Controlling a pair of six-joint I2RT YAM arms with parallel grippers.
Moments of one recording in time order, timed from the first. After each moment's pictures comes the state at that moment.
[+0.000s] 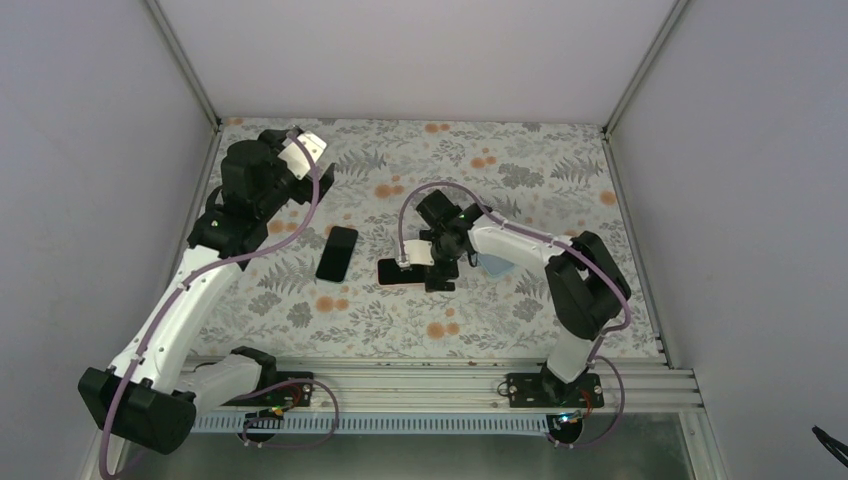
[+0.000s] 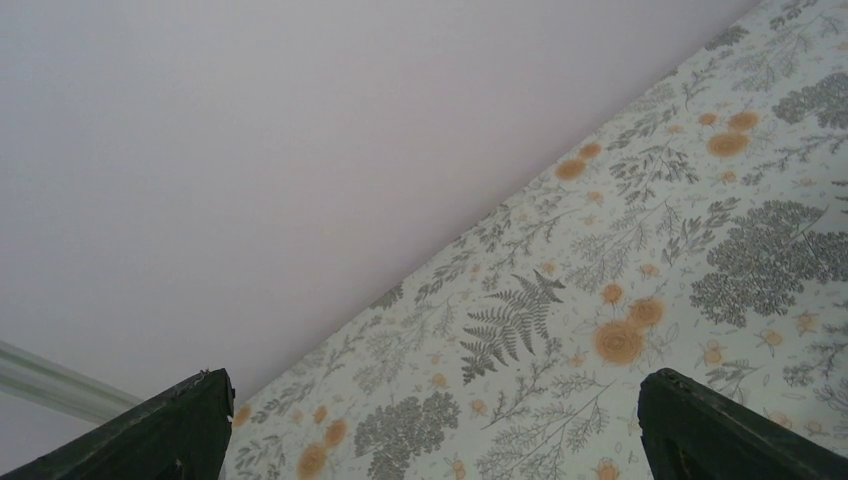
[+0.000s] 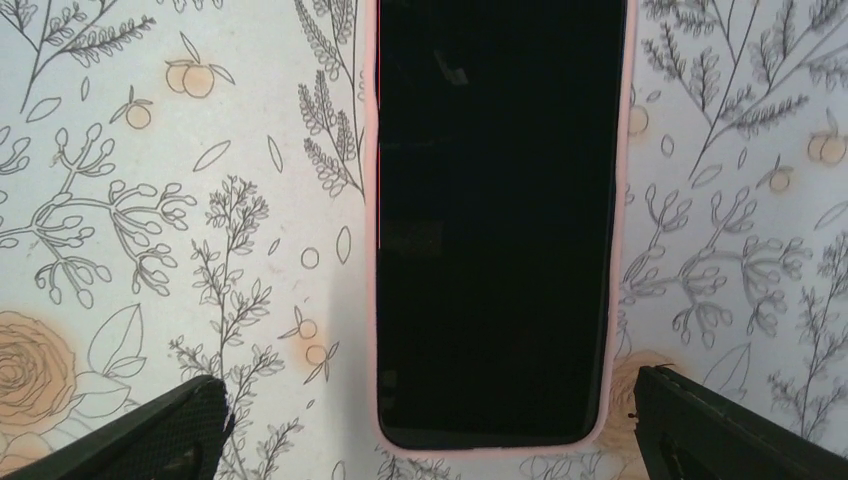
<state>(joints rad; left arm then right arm) -0.30 1.08 1.12 -0.32 -0.01 0.47 0.74 1.75 1.18 -0.72 -0.20 -0.93</state>
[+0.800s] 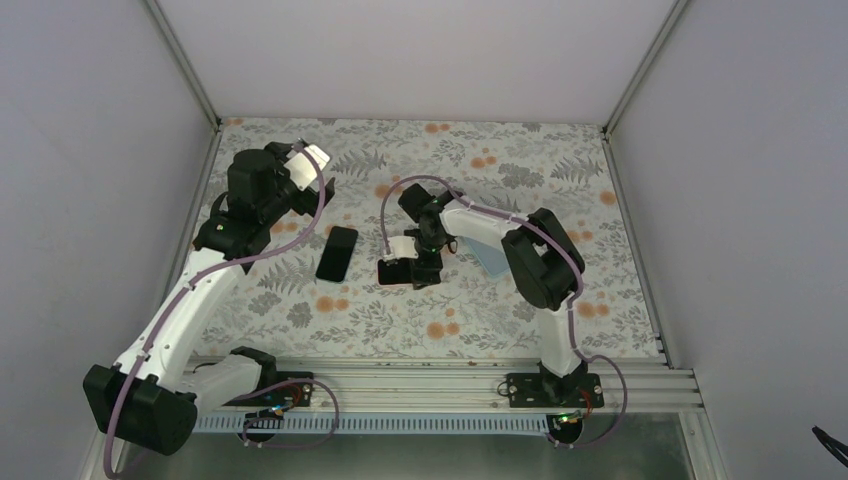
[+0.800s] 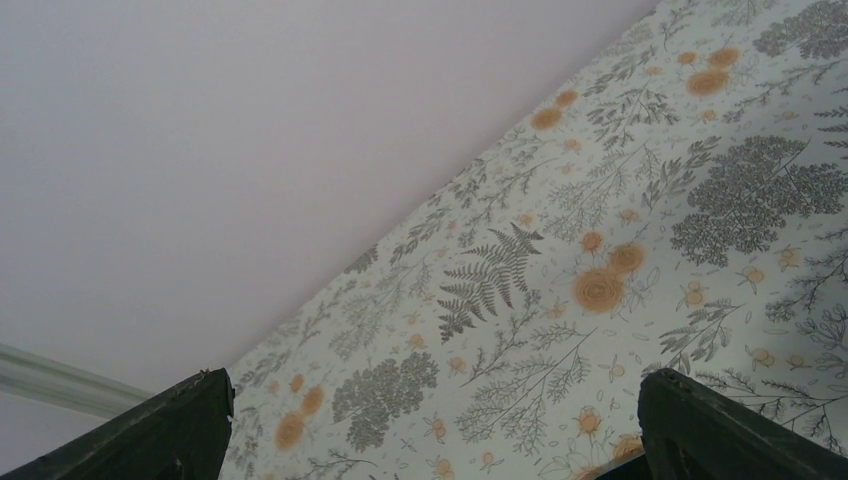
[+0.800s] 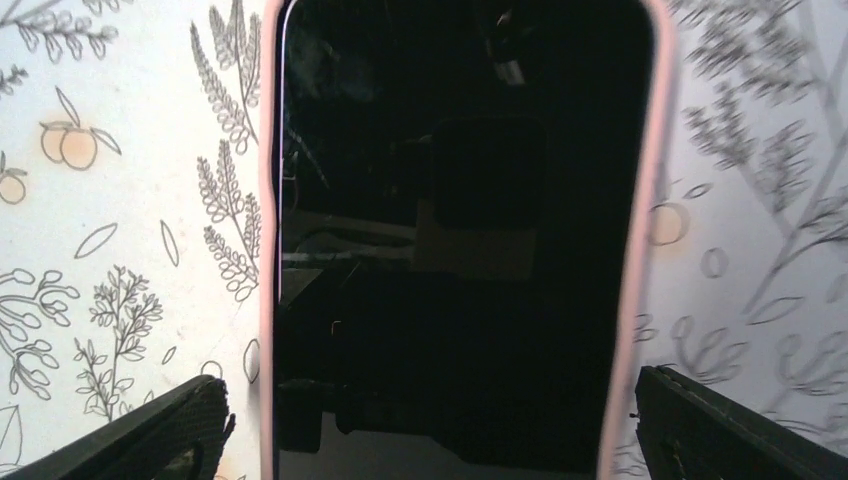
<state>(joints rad) -0.29 1.07 1.03 -0.32 0.02 0.51 0.72 2.04 1.44 -0.82 -0.28 -1.00</state>
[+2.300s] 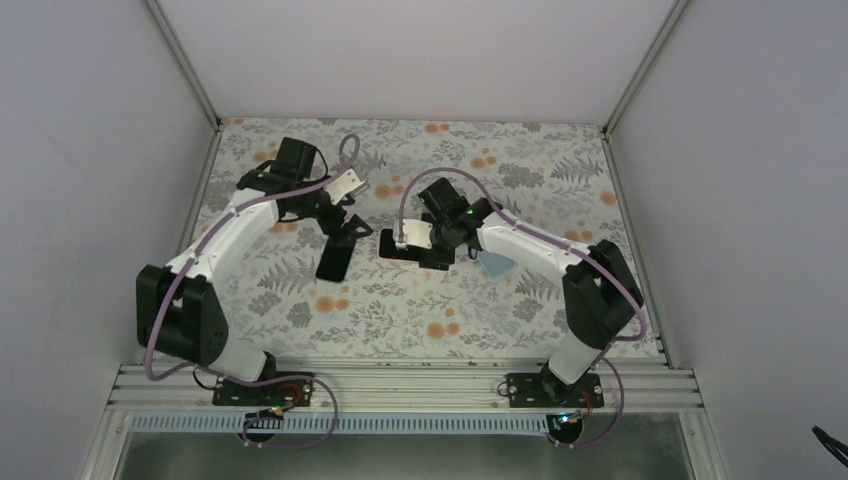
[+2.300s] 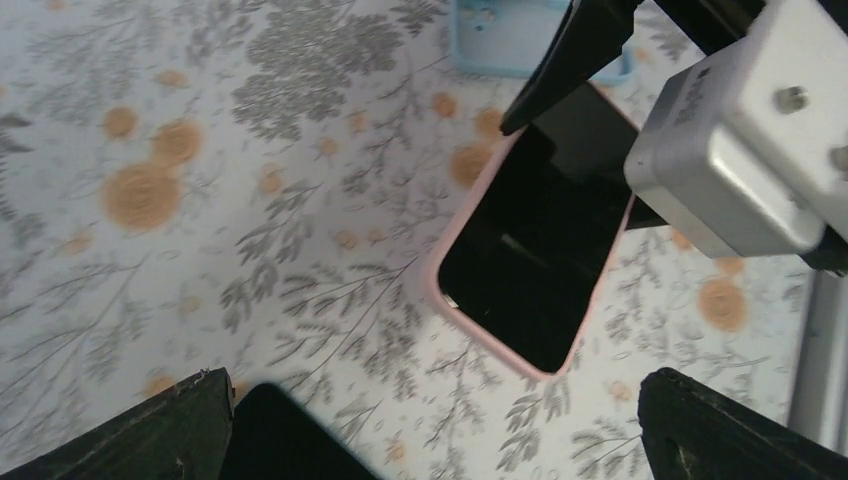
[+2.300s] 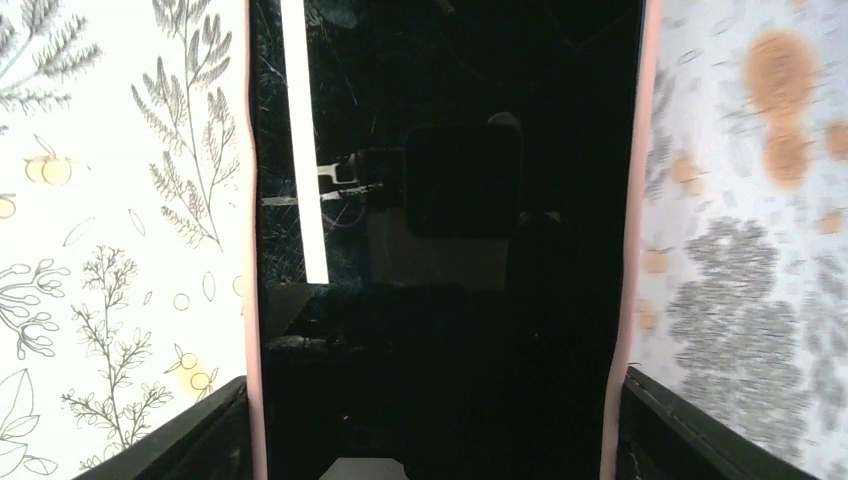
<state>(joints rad) -0.27 1.46 1.20 -0.76 0.58 0.55 0.73 1.71 1.22 -0.64 -0.11 -0.84</state>
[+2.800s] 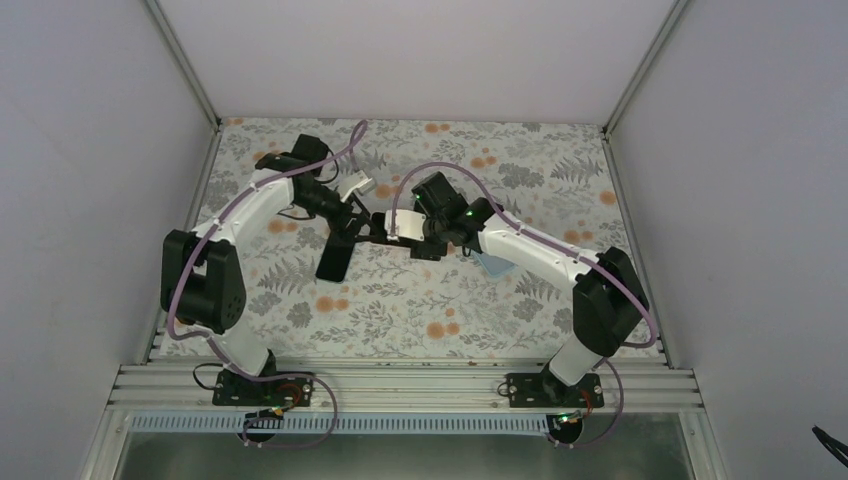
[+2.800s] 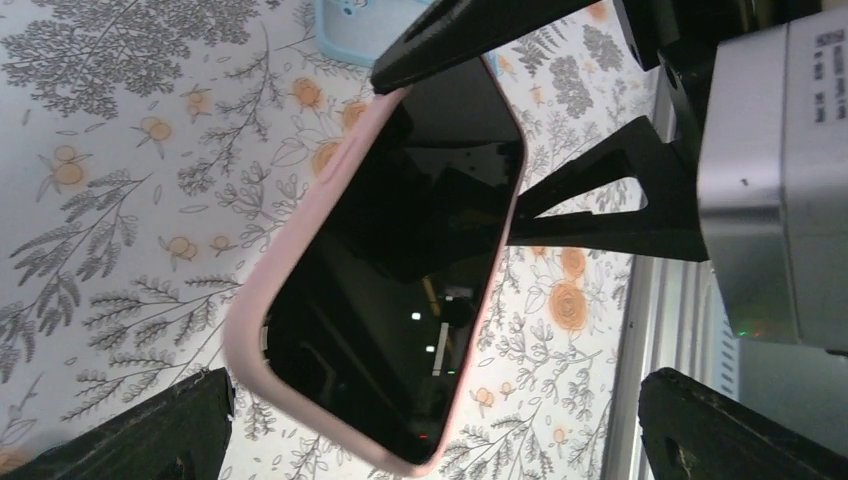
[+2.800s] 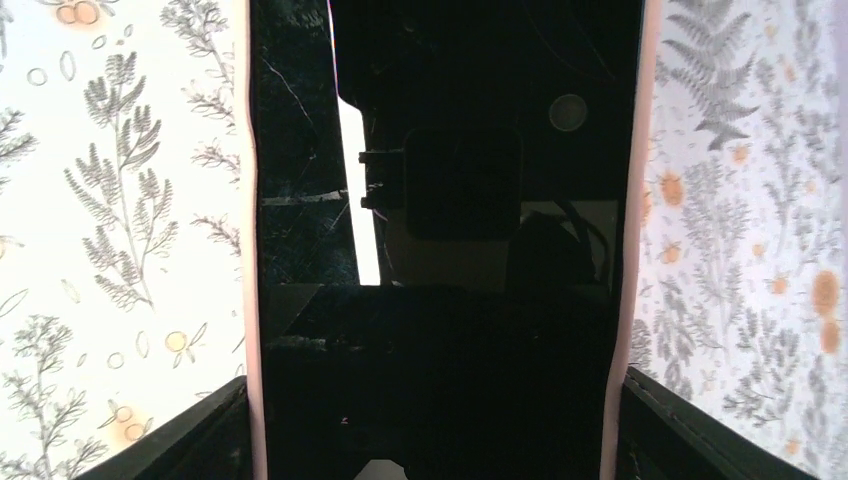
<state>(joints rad) -0.27 1.68 1.36 -0.97 0.84 0.57 0.78 1.64 1.26 -0.58 -0.03 -0.81</state>
